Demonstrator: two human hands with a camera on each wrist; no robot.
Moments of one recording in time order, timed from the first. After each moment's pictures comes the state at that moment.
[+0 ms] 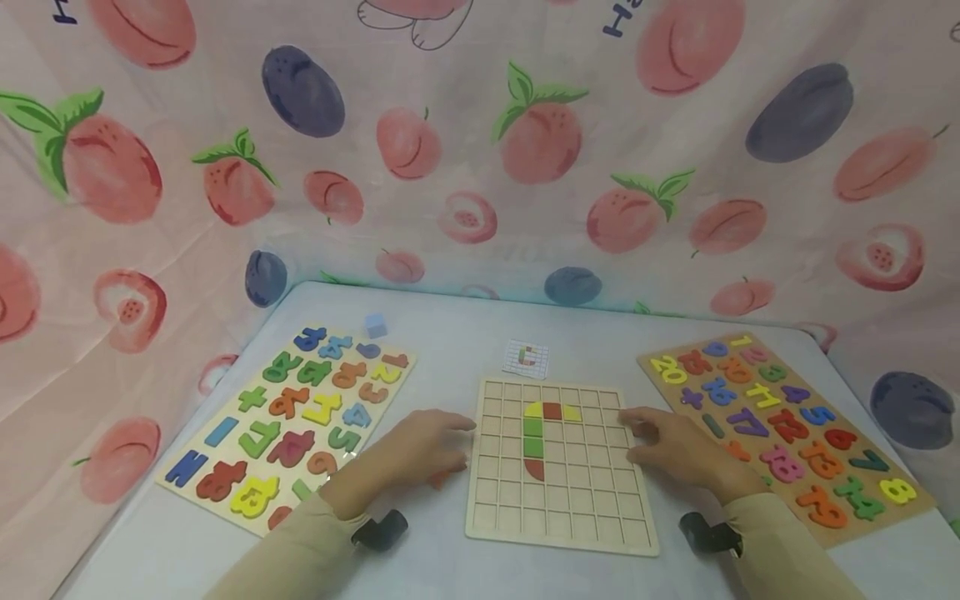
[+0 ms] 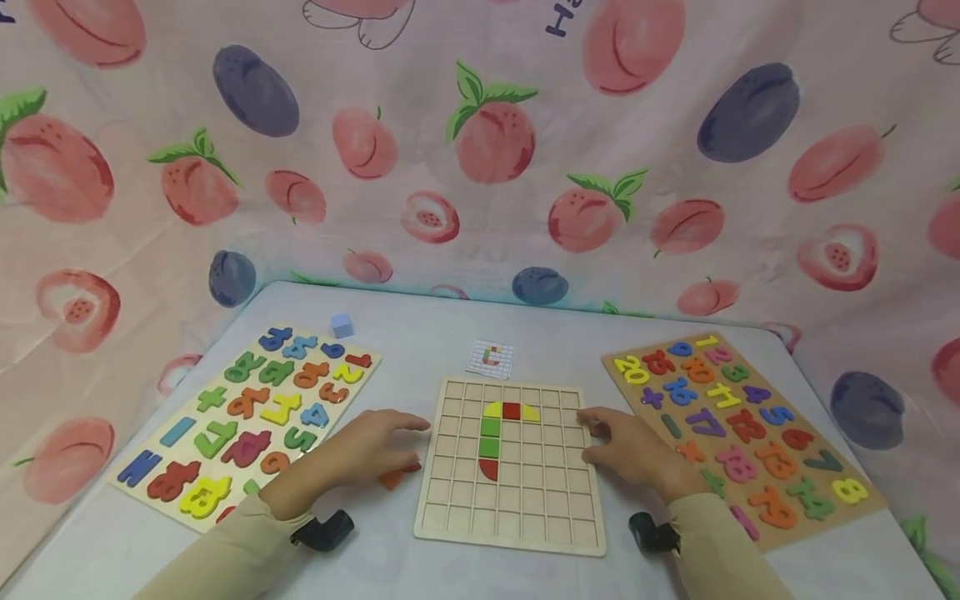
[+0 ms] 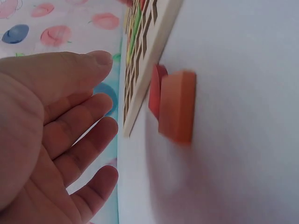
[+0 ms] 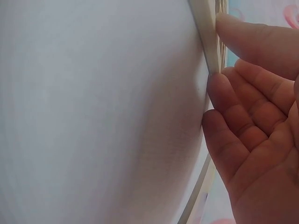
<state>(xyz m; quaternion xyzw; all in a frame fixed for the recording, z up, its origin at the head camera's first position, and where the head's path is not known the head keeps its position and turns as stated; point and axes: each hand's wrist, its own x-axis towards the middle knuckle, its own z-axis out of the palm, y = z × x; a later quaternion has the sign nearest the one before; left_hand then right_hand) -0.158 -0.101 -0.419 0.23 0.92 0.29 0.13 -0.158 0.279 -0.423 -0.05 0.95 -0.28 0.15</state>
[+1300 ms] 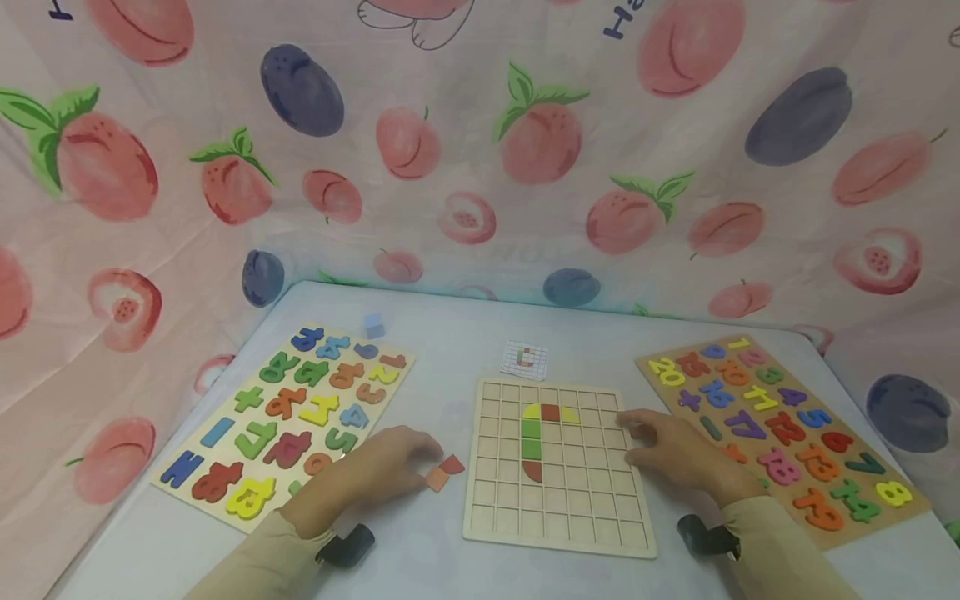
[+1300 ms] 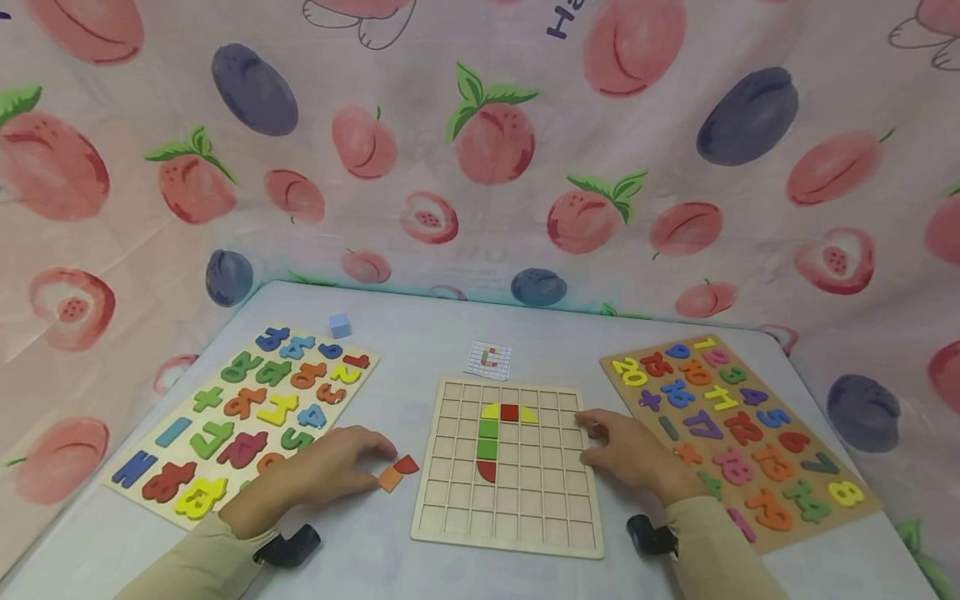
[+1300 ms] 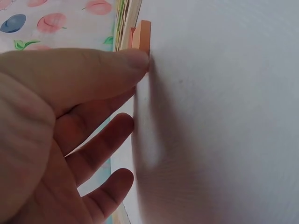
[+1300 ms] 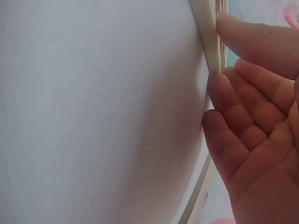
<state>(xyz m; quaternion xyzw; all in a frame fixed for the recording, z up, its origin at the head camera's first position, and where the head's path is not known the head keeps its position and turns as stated) -0.144 -0.141 -0.427 0.23 0.92 0.29 0.16 -0.158 0.283 -0.421 -0.05 0.94 -0.29 0.15</state>
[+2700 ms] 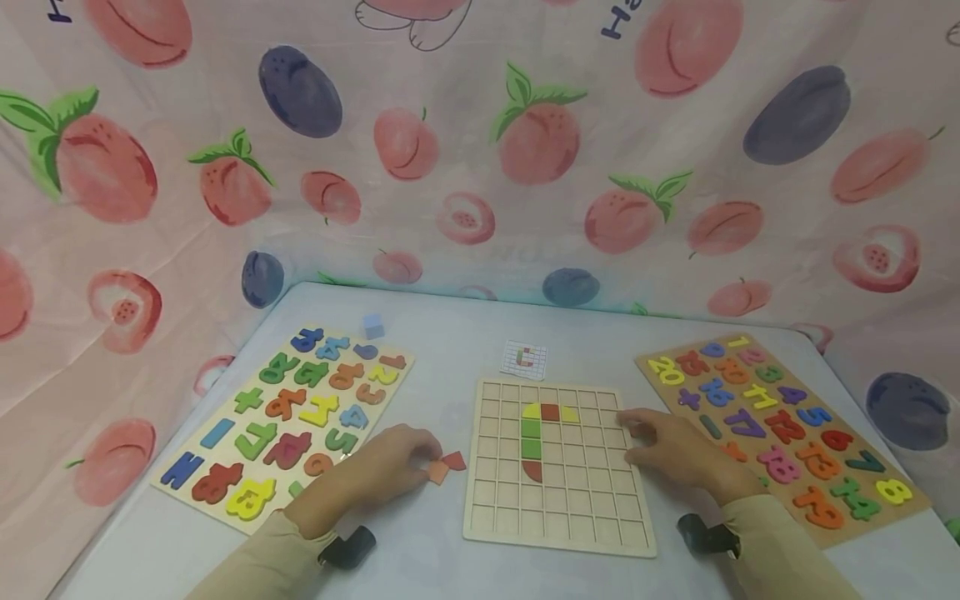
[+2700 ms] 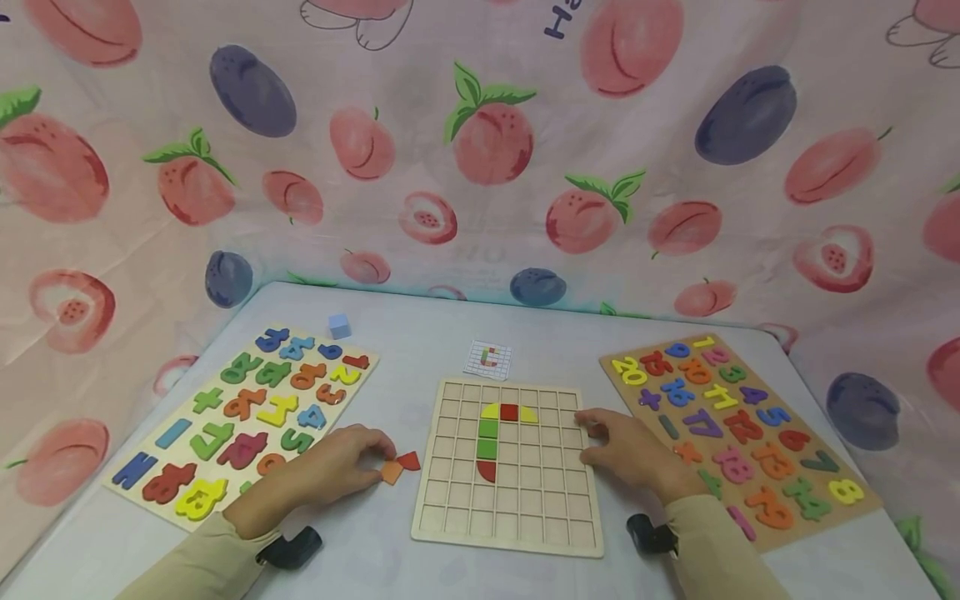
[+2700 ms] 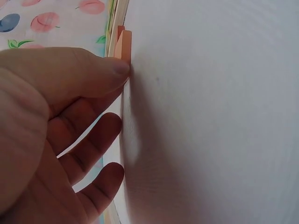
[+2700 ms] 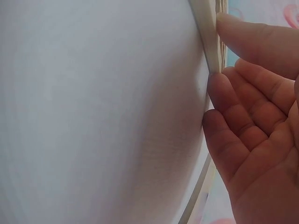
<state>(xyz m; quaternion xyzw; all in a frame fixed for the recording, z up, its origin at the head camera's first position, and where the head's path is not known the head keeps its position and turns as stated) -0.145 -0.138 -0.430 0.22 0.92 0.30 0.16 -0.158 0.282 -0.424 -0.05 0.94 -0.29 0.15</state>
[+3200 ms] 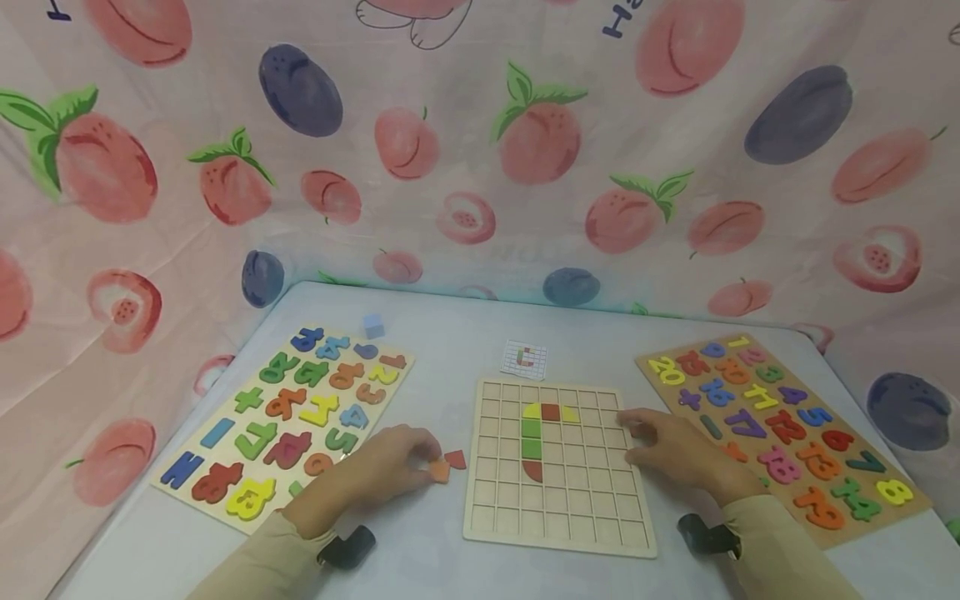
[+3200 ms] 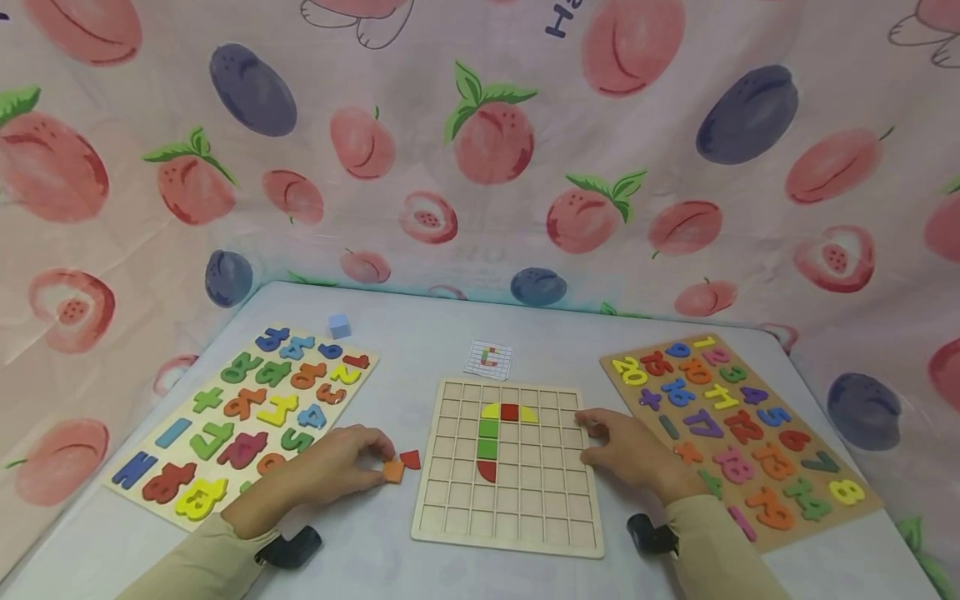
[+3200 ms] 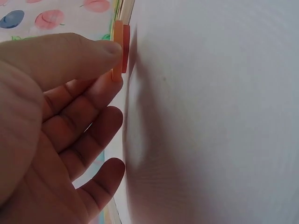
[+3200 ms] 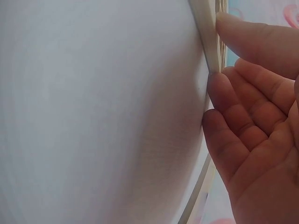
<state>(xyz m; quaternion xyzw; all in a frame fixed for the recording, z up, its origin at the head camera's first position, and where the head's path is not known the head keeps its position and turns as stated) -0.143 -0.138 -0.428 0.20 0.91 0.31 0.16 -0.158 0.280 -0.422 -0.05 0.95 -0.28 0.15</state>
